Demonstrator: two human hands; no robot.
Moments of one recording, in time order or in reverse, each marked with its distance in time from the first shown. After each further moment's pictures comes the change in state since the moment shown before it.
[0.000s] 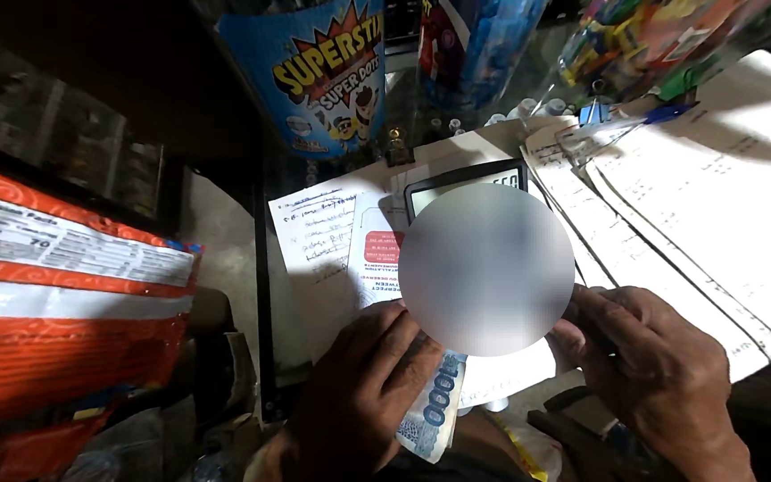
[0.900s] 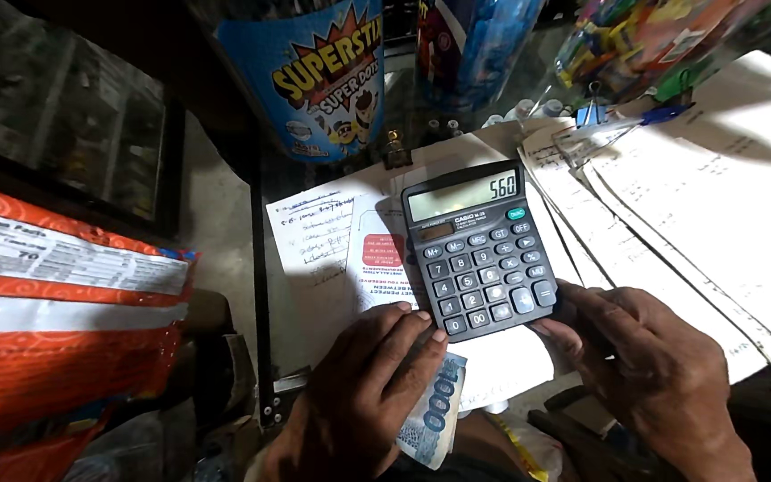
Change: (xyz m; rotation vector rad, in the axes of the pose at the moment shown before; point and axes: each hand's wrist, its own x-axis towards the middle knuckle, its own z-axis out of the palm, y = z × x) left_hand 0.000 -0.001 0.002 0.023 0.013 0.021; right_hand 0.001 0.001 -0.001 0.007 -0.017 0.005
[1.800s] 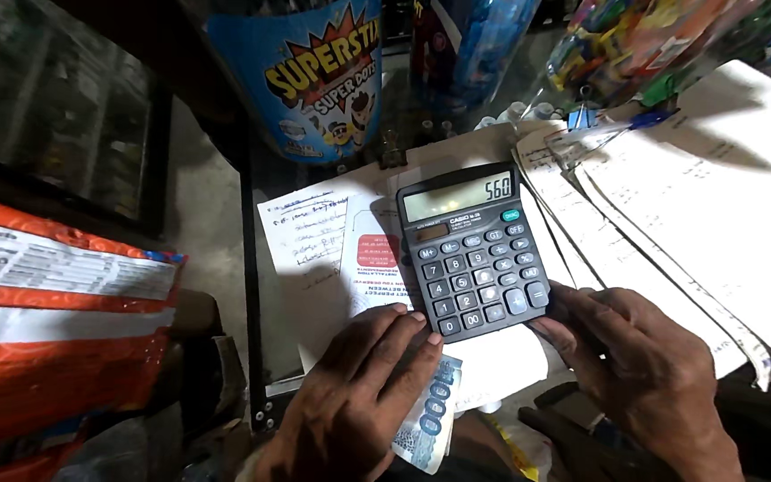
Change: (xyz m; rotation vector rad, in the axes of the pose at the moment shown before) left_hand -0.001 -0.001 -0.003 -0.016 -0.037 0.019; right_hand 0.000 0.001 -0.001 0.024 -0.017 -0.008
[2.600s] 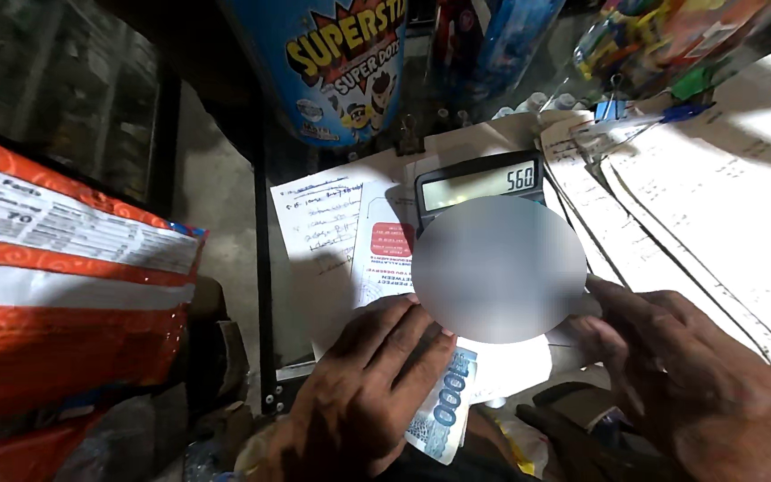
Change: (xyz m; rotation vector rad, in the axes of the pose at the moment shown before) left_hand 0.001 0.002 0.000 -0.003 0.019 -0.015; right_hand 0.001 -0.008 -0.011 0.054 0.015 -0.001
